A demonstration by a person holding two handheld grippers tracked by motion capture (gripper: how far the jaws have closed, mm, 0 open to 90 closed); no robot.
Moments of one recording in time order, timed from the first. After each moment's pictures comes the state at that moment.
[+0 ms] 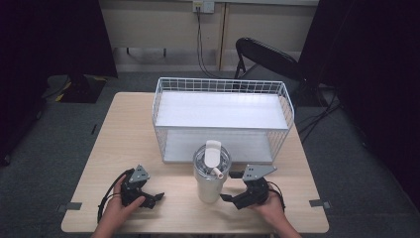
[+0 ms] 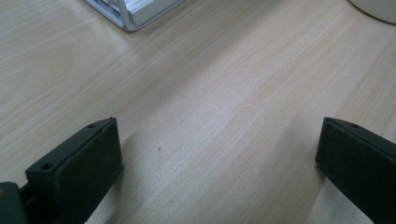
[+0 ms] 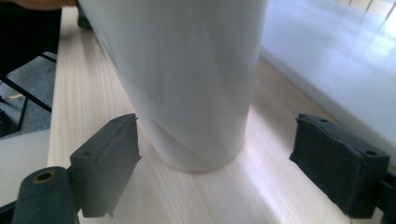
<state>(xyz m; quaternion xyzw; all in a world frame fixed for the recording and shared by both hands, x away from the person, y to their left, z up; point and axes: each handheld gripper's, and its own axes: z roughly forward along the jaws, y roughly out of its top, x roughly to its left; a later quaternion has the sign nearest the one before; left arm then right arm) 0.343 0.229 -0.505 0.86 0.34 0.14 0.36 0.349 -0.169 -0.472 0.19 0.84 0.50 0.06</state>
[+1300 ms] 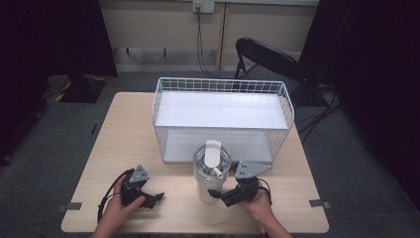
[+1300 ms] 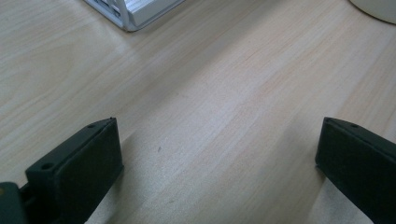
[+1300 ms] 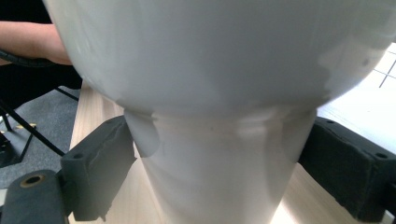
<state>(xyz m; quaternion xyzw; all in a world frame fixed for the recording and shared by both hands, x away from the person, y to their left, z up) 0.344 0.229 -0.505 0.86 0.34 0.14 0.36 0.350 -0.140 -0.460 0.16 0.80 0.57 0.08</state>
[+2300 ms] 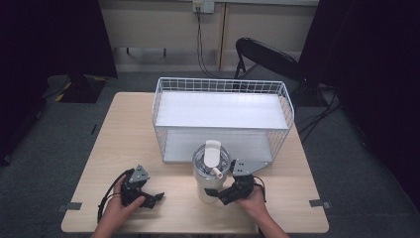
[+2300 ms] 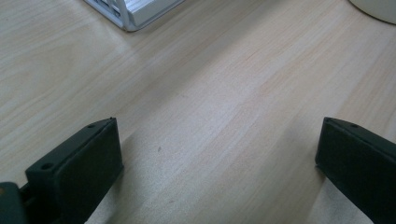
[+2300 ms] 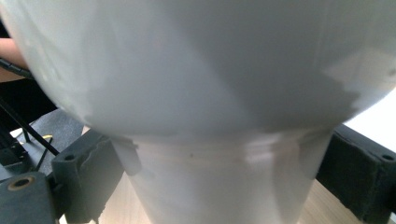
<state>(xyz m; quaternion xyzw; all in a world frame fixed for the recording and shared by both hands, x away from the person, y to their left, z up) 0.344 0.229 -0.505 0.86 0.34 0.14 0.36 0.361 -0.132 -0.467 0.15 0.79 0.60 0.05</state>
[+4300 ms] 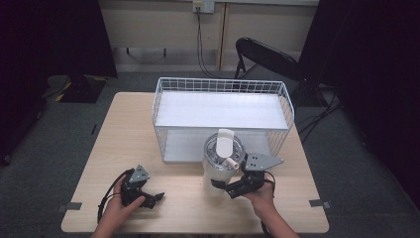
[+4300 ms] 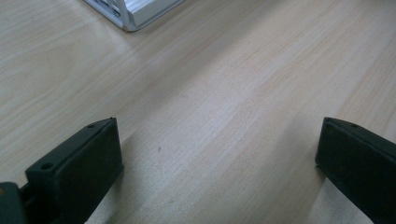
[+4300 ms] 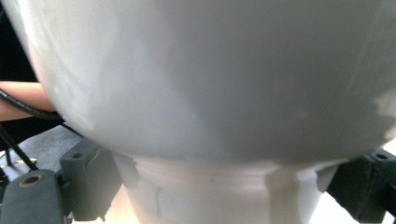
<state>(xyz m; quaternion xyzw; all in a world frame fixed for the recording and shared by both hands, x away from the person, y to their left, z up) 0.344 0.229 -0.505 0.86 0.34 0.14 0.36 0.355 -0.151 -0.423 0.14 0.75 0.64 0.09</state>
